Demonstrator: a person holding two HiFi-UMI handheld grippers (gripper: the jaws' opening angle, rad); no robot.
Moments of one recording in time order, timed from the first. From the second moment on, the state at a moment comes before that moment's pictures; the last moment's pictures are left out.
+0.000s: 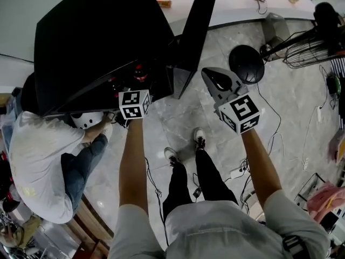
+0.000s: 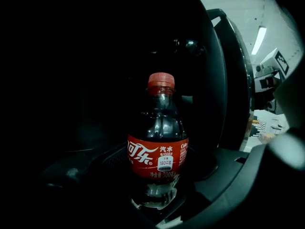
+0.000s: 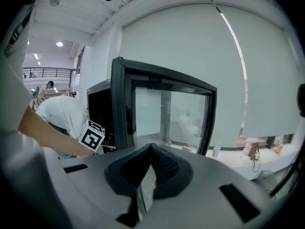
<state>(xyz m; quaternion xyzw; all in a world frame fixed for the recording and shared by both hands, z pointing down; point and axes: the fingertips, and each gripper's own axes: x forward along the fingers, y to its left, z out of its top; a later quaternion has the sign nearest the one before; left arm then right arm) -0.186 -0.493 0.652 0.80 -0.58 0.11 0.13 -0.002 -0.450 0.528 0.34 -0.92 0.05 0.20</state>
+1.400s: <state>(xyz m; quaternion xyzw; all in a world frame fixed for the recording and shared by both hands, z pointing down) -0.209 -0.544 0.705 0.76 -0.62 0.10 0.15 0.012 -0.440 0.538 0.36 -0.91 0.06 0.21</state>
